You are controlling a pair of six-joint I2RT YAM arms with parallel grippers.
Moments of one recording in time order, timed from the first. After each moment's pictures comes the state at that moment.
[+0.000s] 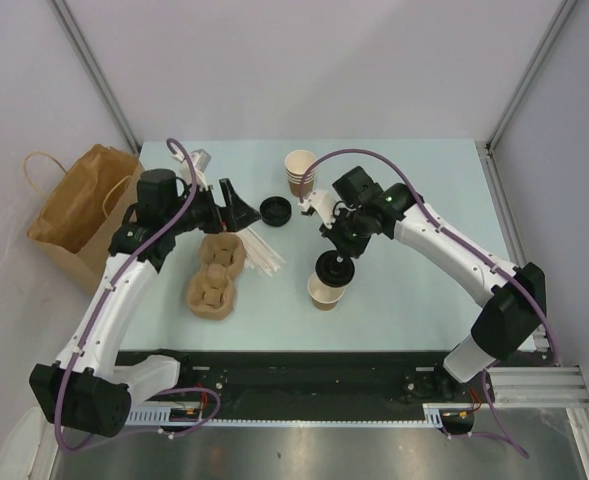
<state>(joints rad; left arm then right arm) -0.19 1.10 1.12 -0.49 0.53 -0.37 0.68 1.58 1.49 -0.99 -0.21 -0.40</state>
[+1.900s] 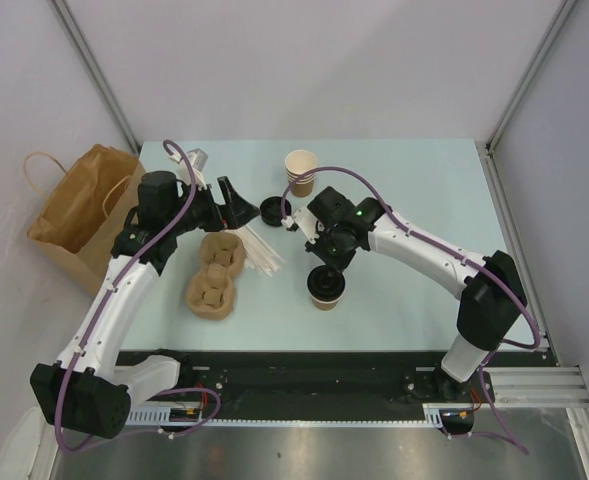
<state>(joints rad) -0.19 1.09 1.06 -0.40 0.48 -0.43 0.80 1.68 1.45 -0.93 -0.08 -0.23</state>
